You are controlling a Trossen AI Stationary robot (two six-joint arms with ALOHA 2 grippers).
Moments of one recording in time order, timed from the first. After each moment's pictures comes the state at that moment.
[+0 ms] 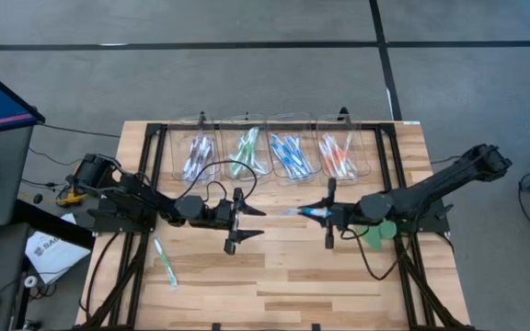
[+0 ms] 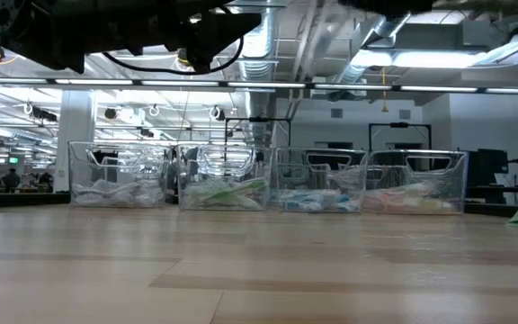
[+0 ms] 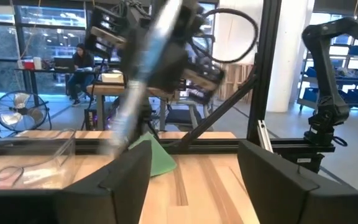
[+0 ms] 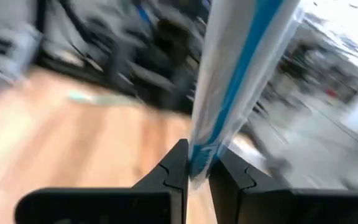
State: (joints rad) left arm -0.25 1.59 0.53 1.19 -0.16 -0.02; right arm 0.39 1.13 0.62 0.37 0.51 -0.31
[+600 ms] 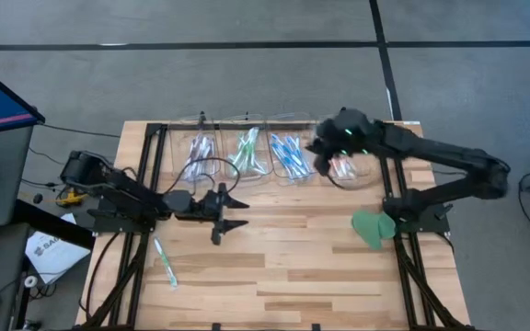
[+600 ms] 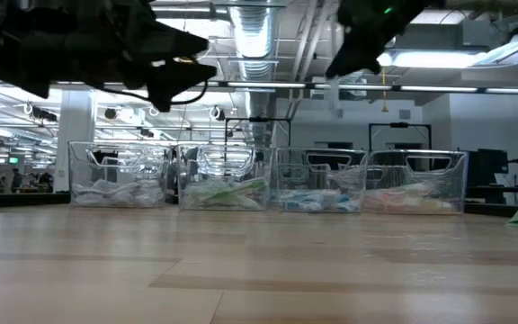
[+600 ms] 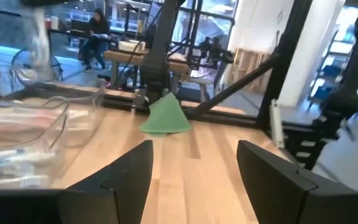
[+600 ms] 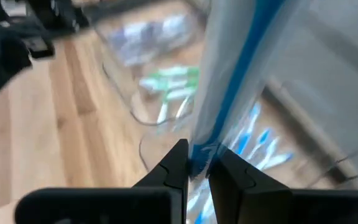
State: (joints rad) left arm -0.19 1.46 0.29 1.19 -0.16 -0.16; right arm -0.37 1.24 1.12 -0.54 0.01 0.07
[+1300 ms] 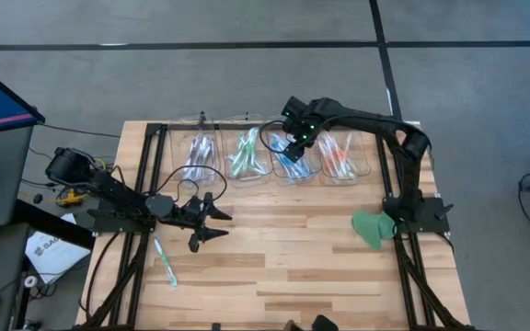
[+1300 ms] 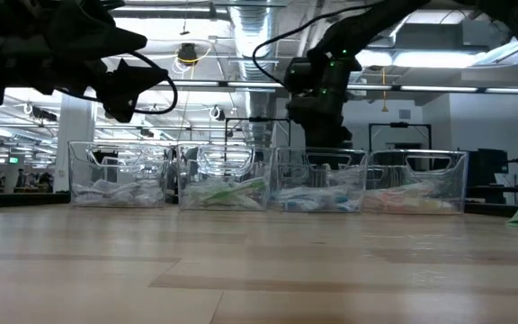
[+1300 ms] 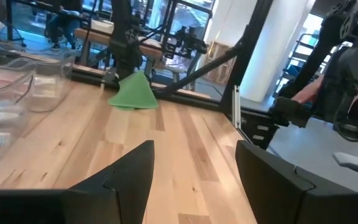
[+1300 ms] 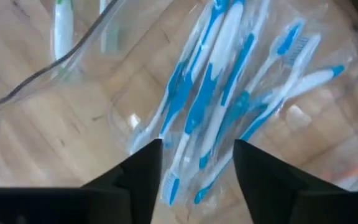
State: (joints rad) left arm -0.30 1.30 0.11 1.19 -0.16 -0.27; right arm -0.55 1.95 1.61 -1.00 -0.15 0.08
